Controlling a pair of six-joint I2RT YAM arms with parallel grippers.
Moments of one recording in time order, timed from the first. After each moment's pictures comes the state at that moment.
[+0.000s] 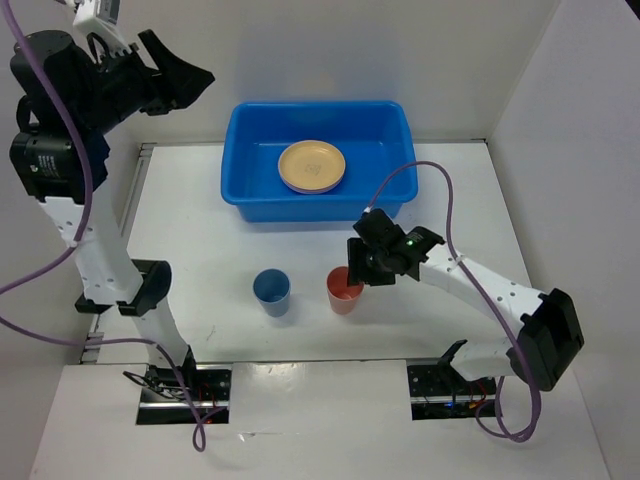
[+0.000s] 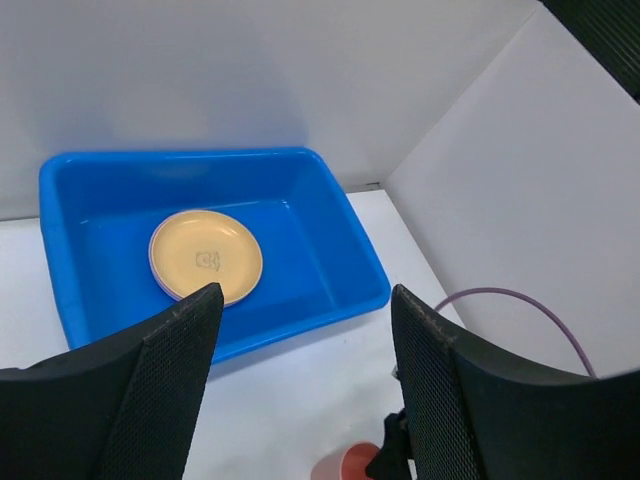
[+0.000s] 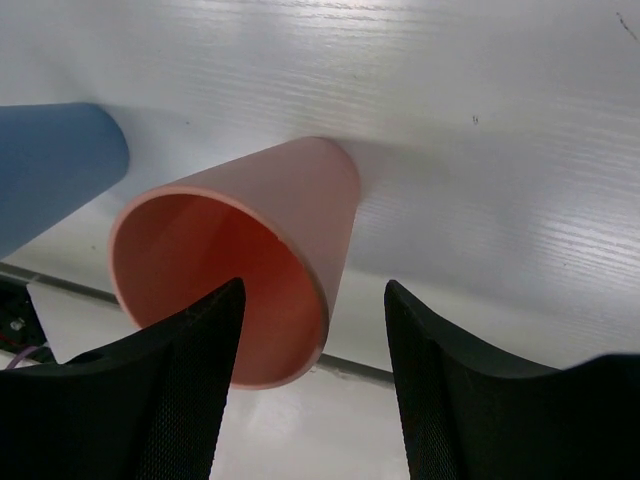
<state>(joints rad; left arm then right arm) -0.03 1.87 3.10 -1.27 0.44 -0.42 0.73 1.30 1.02 -0.79 0.04 0.67</state>
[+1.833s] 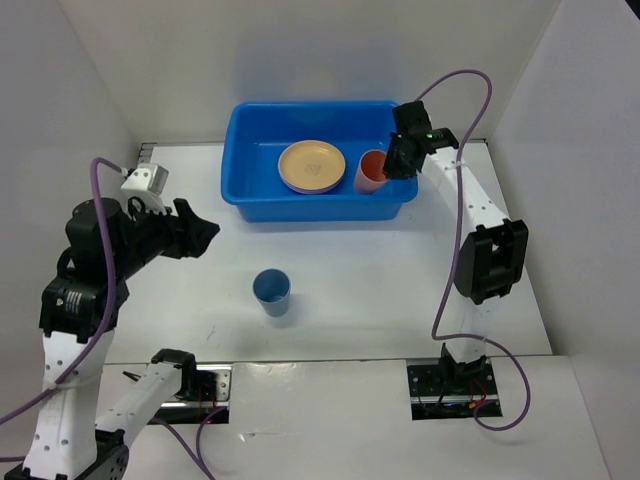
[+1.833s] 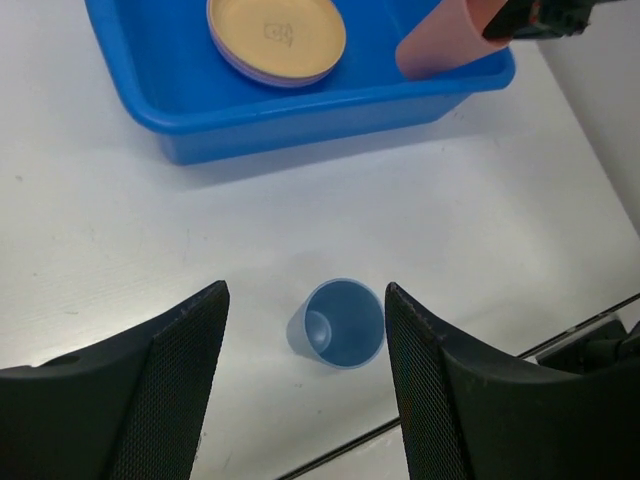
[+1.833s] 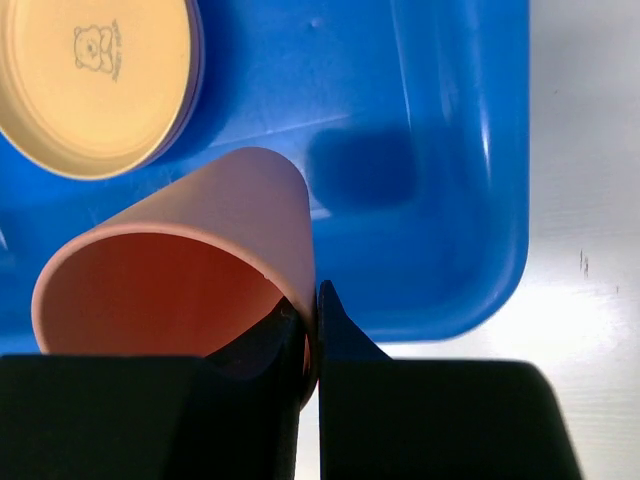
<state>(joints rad) -0.13 0.79 1.35 -0.89 0.29 -0.23 0.27 1.87 1.85 -0.86 0.13 0.49</state>
